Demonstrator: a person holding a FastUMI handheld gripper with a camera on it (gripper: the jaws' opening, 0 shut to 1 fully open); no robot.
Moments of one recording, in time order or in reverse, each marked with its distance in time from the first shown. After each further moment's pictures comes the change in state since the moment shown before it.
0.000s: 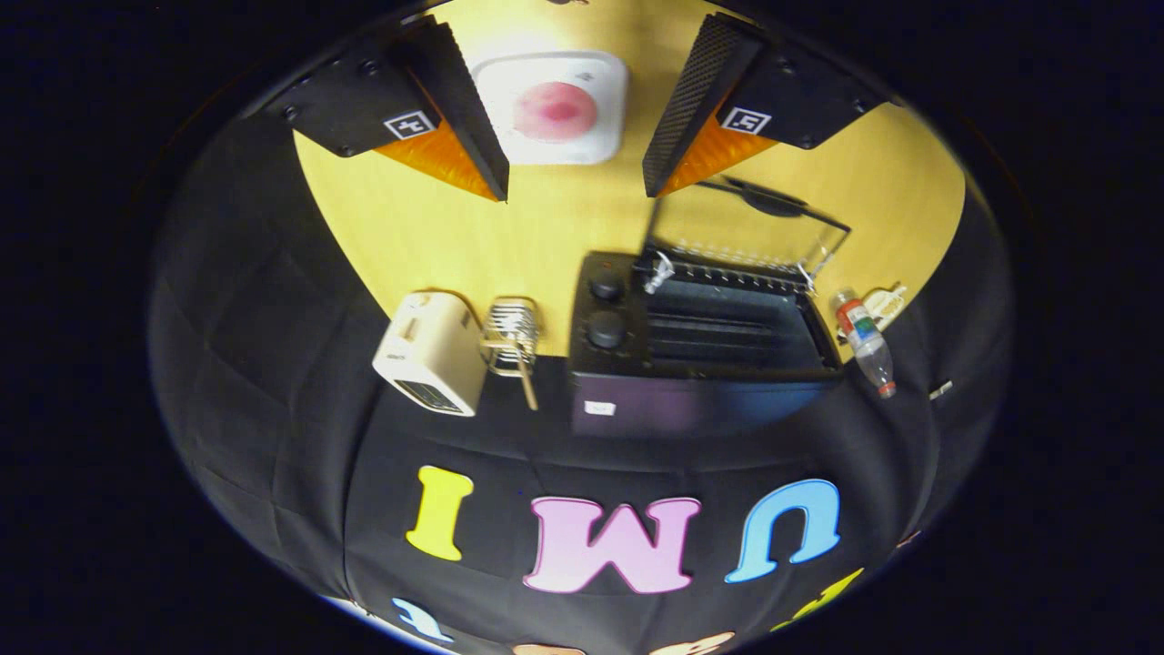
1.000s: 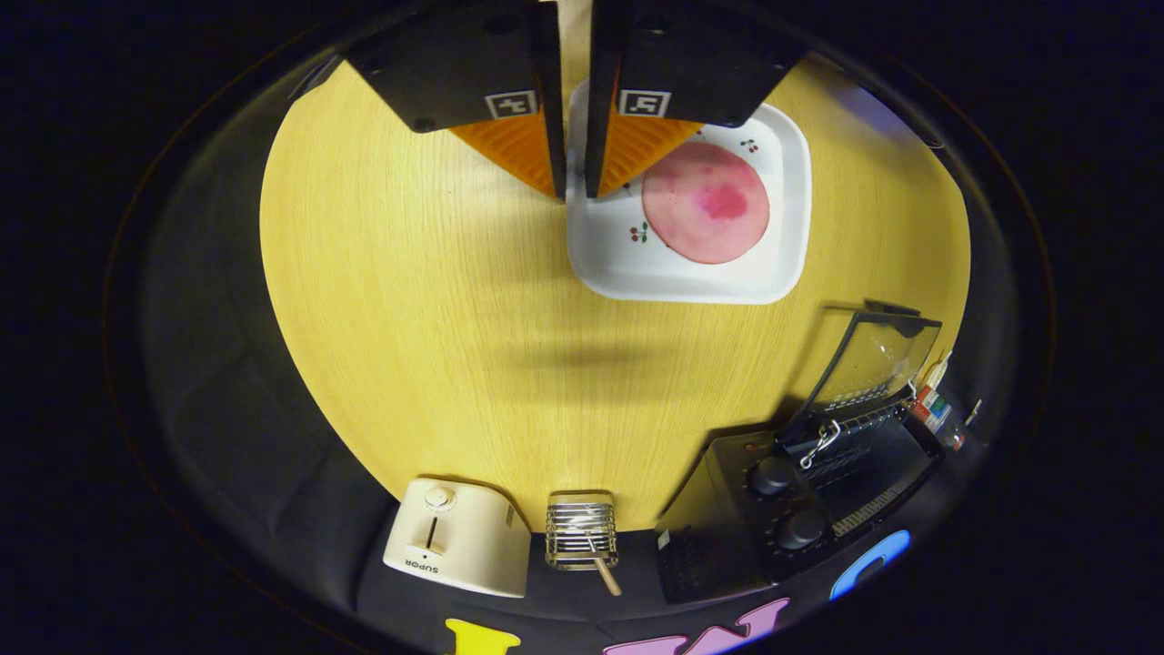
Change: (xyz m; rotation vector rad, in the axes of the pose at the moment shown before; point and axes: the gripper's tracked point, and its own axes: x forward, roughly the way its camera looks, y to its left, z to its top) arm 0.073 -0.076 -0.133 0.038 0.498 0.072
